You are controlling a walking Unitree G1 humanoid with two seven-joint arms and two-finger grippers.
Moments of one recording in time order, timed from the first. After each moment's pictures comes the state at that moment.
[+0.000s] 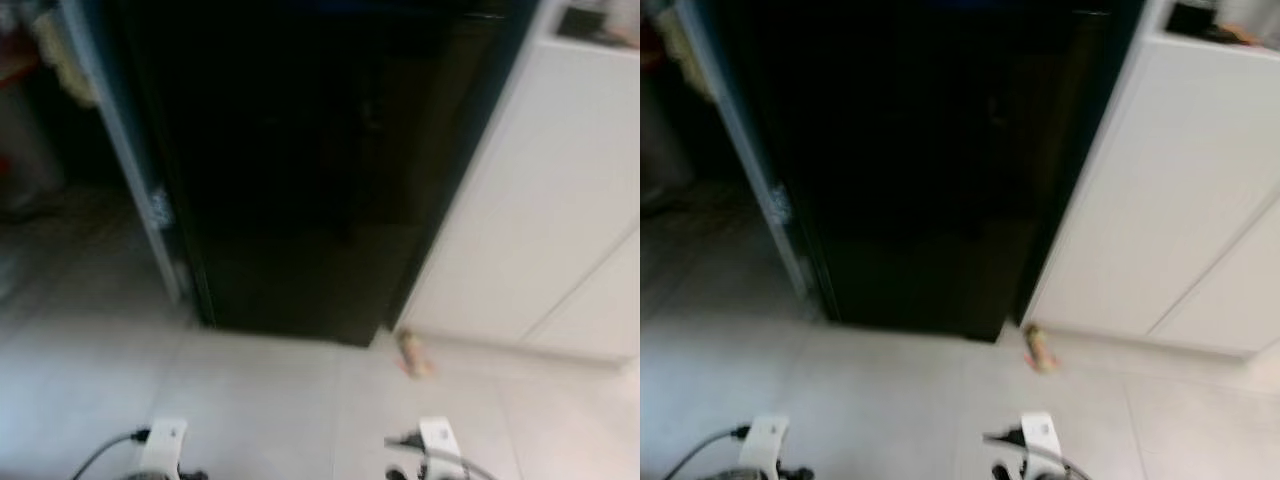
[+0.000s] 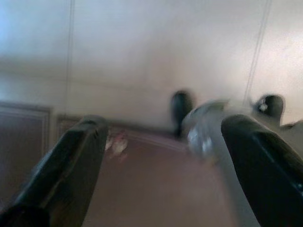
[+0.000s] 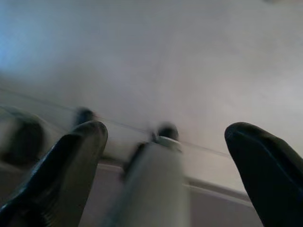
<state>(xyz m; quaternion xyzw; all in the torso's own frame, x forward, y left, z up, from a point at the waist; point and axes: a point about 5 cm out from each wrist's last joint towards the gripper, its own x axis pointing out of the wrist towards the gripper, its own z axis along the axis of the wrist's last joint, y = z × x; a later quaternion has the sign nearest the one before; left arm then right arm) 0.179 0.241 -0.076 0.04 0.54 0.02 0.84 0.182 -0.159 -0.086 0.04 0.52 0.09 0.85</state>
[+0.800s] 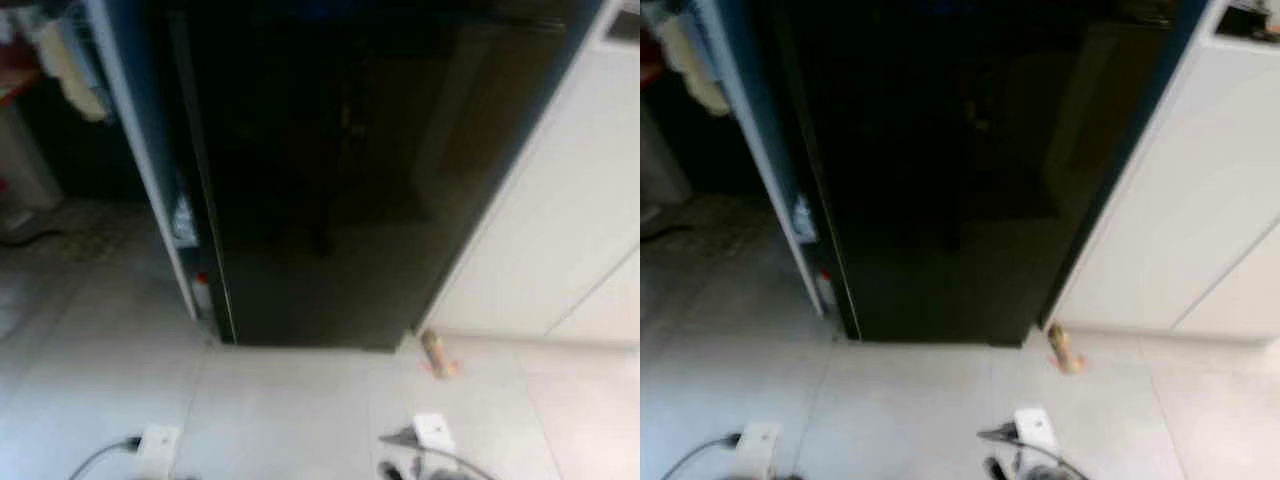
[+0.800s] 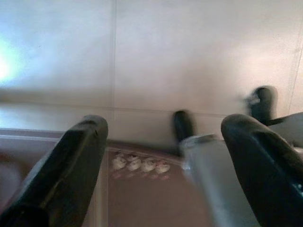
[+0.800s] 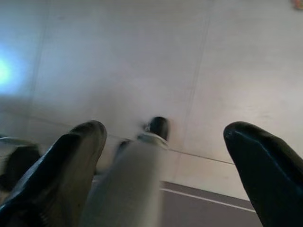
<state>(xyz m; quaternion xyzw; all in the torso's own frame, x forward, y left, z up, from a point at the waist) 0.188 0.230 -0.075 0.04 0.52 0.02 0.85 0.178 -0.172 -0.087 0.03 0.52 0.09 0.85</state>
